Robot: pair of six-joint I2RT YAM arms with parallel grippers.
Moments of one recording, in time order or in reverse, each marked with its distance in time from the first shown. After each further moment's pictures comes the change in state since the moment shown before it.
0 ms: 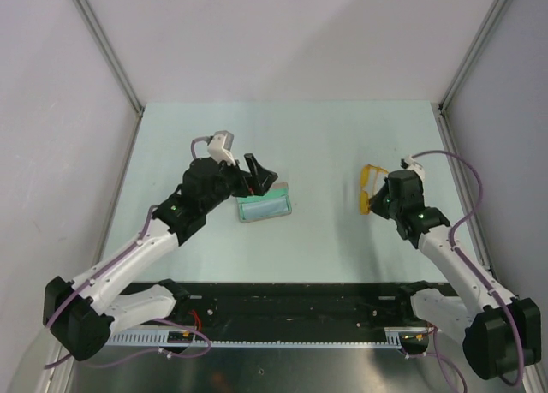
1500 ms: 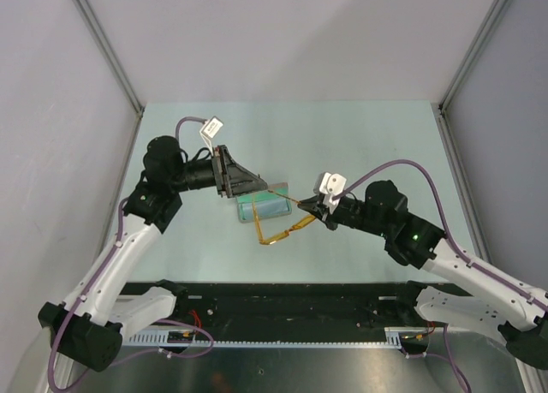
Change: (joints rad) left arm 0.252 -0.042 0.182 -0.058 0.943 -0.151; right arm 0.628 -0.097 0.194 0.290 -0.416 -0.964
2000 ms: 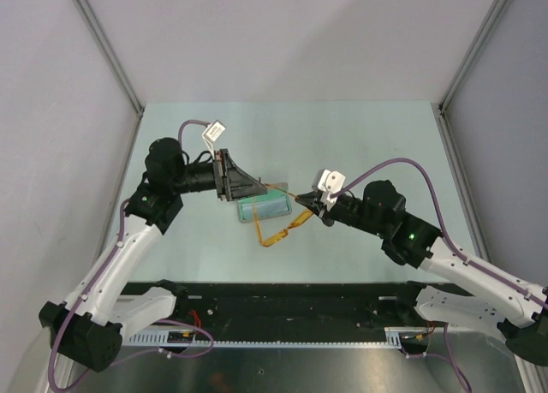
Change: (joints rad) left arm 0.000 -0.009 -0.028 0.002 0.051 0.018; right arm 0.031 0.021 0.002 0.058 0.063 -0.020
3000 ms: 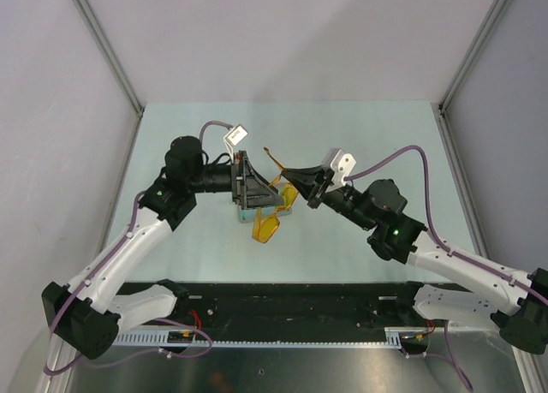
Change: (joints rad) left arm -0.132 0.073 0.030 -0.002 -0.033 0.055; right arm 0.028 0.092 0.004 0.446 0.124 0.174
